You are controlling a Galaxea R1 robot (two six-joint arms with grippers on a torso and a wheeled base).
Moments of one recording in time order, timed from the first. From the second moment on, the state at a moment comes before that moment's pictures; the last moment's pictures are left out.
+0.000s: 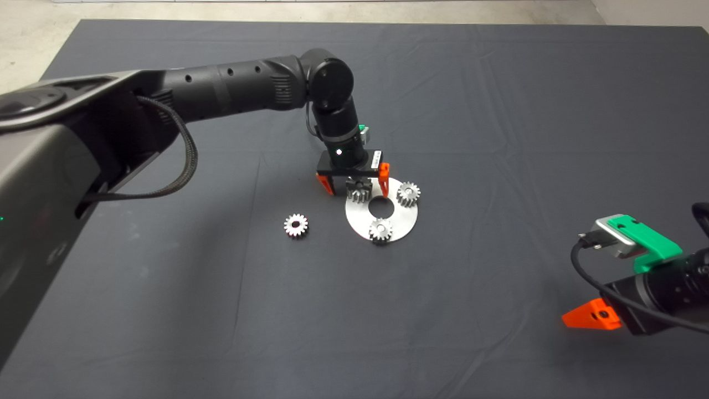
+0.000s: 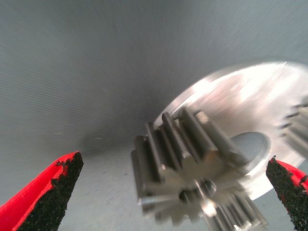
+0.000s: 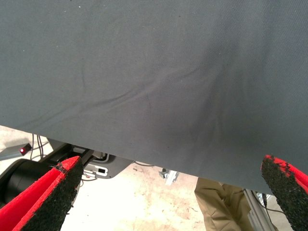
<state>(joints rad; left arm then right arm) -0.41 2.94 -1.77 0.02 1.29 -0.94 0.44 1.99 -0.36 -0.19 -1.52 1.43</state>
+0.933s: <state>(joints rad) -0.42 2.94 -1.76 0.02 1.30 -0.94 0.47 1.98 -0.36 -0.19 -1.52 1.43</state>
